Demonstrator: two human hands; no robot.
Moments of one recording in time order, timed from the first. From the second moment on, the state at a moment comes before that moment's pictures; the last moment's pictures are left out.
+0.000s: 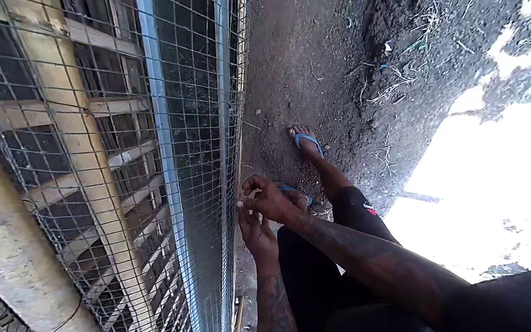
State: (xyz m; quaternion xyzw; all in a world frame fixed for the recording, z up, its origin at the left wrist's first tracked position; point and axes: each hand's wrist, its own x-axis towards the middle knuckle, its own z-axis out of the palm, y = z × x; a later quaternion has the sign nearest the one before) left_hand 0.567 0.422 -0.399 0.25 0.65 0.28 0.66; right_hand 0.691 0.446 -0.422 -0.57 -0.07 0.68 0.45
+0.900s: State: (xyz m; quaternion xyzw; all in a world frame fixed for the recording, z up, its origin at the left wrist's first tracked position) left_hand 0.588 0.423 -0.388 0.46 0.74 0.24 0.43; right_hand 0.664 0.458 -0.458 -0.63 -0.25 0.59 0.43
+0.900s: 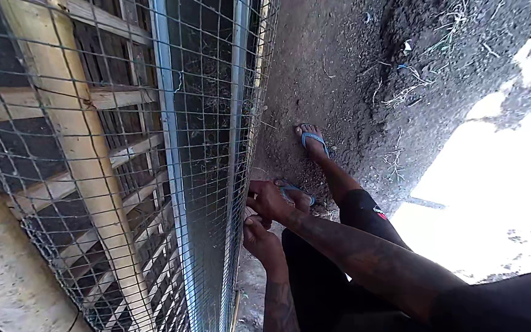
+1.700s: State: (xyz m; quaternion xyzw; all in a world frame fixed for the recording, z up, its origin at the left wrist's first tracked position) left_hand 0.609 0.416 -0.414 0.27 0.73 0.30 0.55; right_hand 0.739 0.470 -0.416 -0.58 -0.38 0.71 0.15
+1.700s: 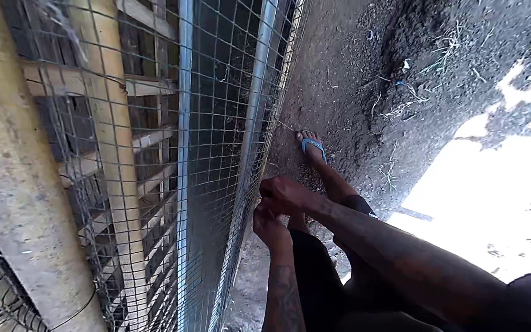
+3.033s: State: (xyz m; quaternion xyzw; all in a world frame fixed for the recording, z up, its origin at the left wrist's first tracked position) left_hand 0.578 0.424 -0.427 0.31 0.67 0.30 0.61; right_hand 0.692 0.460 -0.422 -0.69 -0.42 0.56 0.19
